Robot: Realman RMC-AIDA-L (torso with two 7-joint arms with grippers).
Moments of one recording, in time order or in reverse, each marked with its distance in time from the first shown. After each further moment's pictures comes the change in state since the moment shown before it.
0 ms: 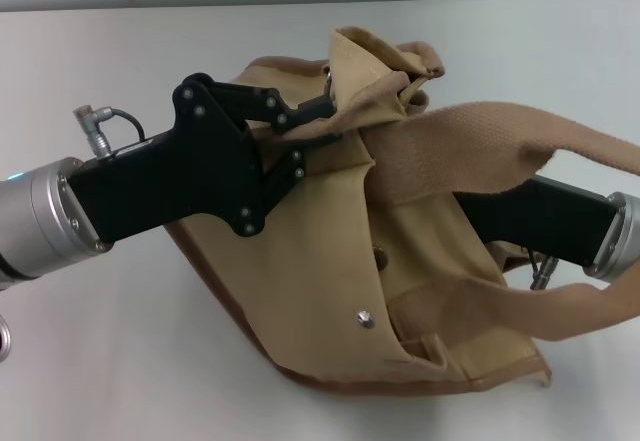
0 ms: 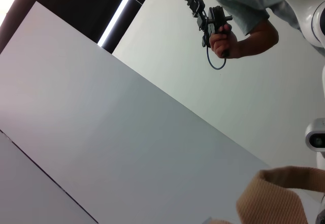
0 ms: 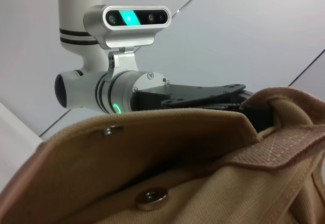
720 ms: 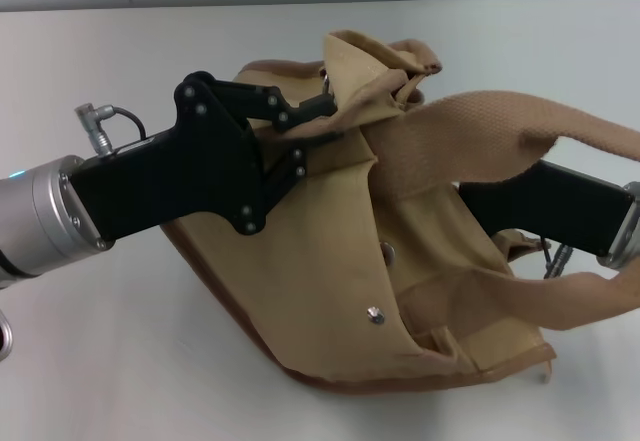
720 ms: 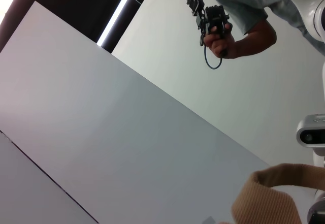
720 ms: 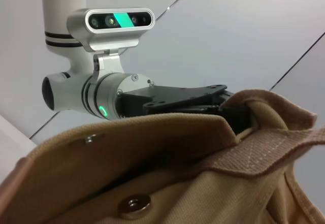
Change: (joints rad) left arm -0.004 0.000 0.000 0.000 0.000 -0.004 0.002; right arm -0.021 0.000 0.043 -0.053 -0.026 -0.008 0.067
